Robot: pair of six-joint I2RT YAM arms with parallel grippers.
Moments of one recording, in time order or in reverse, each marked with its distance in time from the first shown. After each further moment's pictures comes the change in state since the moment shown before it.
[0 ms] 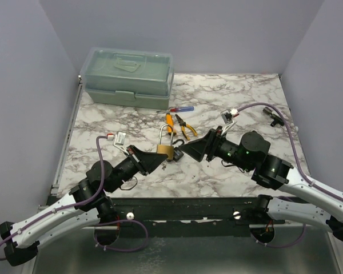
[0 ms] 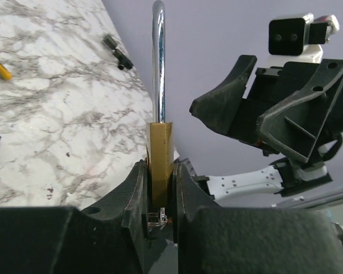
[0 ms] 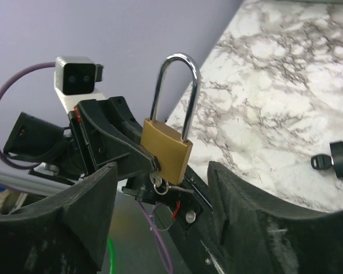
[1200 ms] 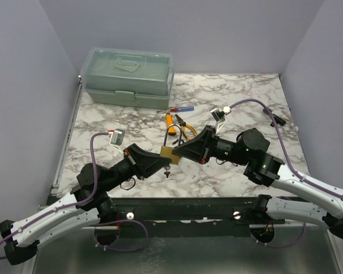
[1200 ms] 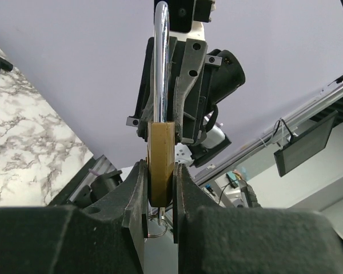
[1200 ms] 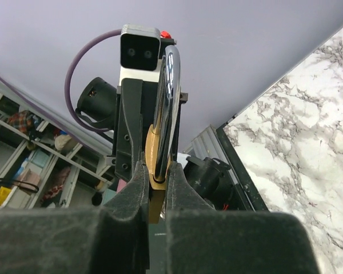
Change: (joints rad) left arm -0.001 0.021 0.000 0.318 0.241 -0.102; right arm -0.005 0.082 0.001 0.314 -0.346 -0.008
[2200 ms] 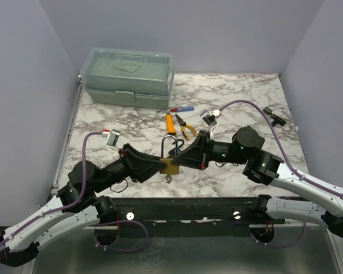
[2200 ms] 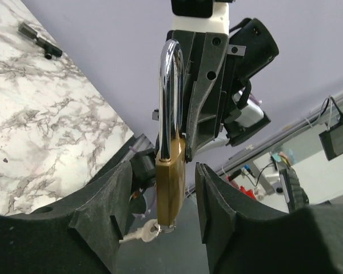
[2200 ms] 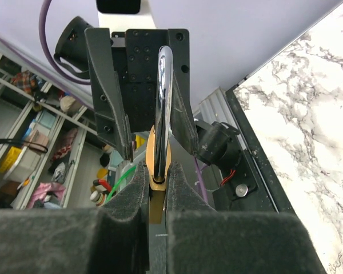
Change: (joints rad) left arm 0.000 -0.079 0.136 -0.365 0.005 0.149; right arm 0.005 0.023 0.037 -0.108 -0.129 -0.006
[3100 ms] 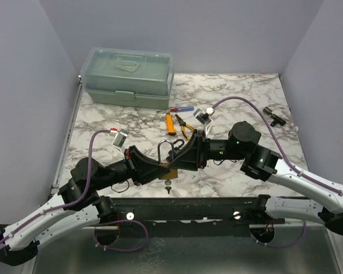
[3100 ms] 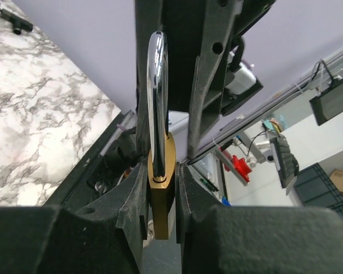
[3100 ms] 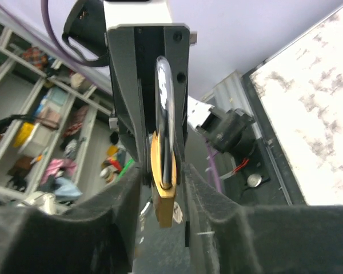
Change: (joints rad) left arm 0.002 0.069 0.039 0.012 0.165 0.009; right arm -0.002 0.056 0.073 -0.048 -0.116 -0.010
